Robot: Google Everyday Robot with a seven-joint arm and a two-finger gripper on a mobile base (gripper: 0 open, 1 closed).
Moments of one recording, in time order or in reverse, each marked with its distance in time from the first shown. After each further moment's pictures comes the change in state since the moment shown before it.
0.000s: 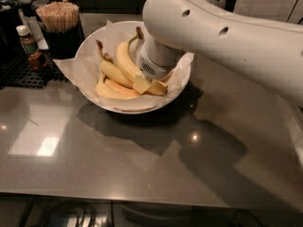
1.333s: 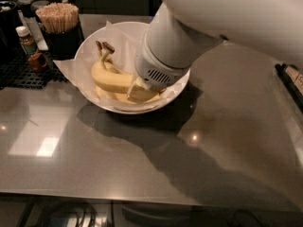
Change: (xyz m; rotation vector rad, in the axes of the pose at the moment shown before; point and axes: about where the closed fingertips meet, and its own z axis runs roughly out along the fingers) arm 0.004 0.078 -0.110 -0.101 -0.101 -0.340
